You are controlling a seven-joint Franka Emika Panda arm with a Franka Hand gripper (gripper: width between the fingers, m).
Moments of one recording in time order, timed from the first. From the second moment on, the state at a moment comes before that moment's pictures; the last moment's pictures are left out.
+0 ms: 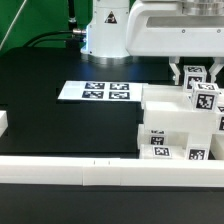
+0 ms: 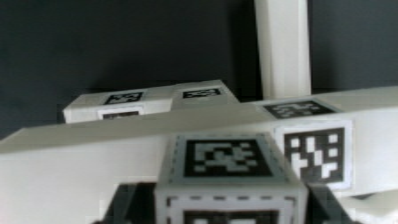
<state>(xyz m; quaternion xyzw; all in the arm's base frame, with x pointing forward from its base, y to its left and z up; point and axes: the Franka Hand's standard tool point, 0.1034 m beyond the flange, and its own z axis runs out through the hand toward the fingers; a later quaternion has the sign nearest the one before) 0.584 0.099 0.110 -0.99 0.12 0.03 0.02</state>
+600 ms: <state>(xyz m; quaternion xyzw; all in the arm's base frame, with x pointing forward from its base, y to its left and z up) 0.583 0.100 0.110 -0.95 0.32 0.03 0.02</state>
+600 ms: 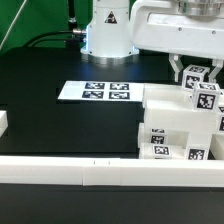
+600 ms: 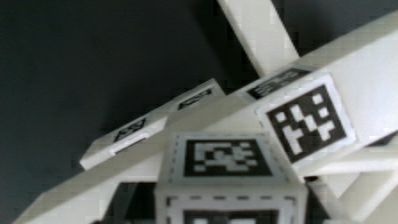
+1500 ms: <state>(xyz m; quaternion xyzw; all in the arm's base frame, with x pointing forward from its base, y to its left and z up) 0.582 0.096 0.109 -0.84 0.54 0.05 0.03</state>
